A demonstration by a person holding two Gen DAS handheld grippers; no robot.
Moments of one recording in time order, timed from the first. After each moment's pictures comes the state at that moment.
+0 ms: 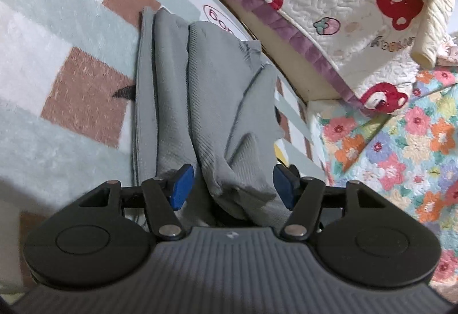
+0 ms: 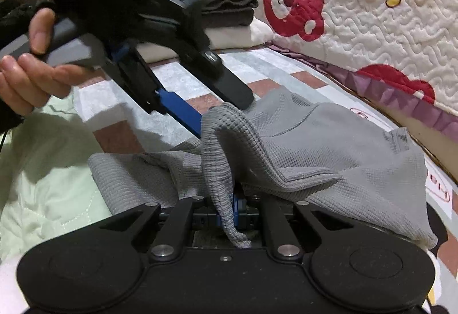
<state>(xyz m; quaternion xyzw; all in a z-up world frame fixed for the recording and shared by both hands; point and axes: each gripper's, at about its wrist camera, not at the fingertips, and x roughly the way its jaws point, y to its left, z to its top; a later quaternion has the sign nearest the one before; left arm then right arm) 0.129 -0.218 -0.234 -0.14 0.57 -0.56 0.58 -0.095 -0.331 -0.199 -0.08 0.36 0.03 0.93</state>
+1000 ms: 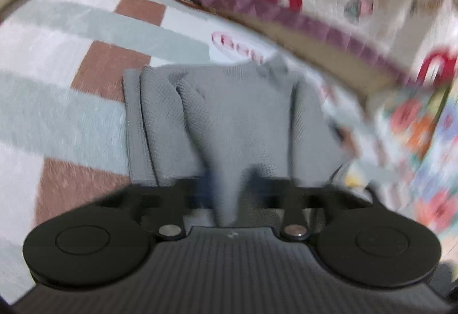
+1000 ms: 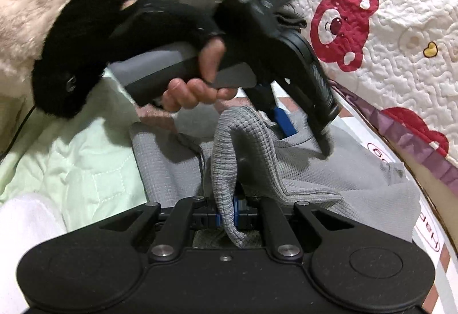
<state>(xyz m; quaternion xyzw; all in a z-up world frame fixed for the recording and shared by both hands) 0.124 -0.310 -0.227 0.02 0.48 -0.55 0.69 -0.114 -0.318 -0.194 -0.17 0.35 0.10 0.92</state>
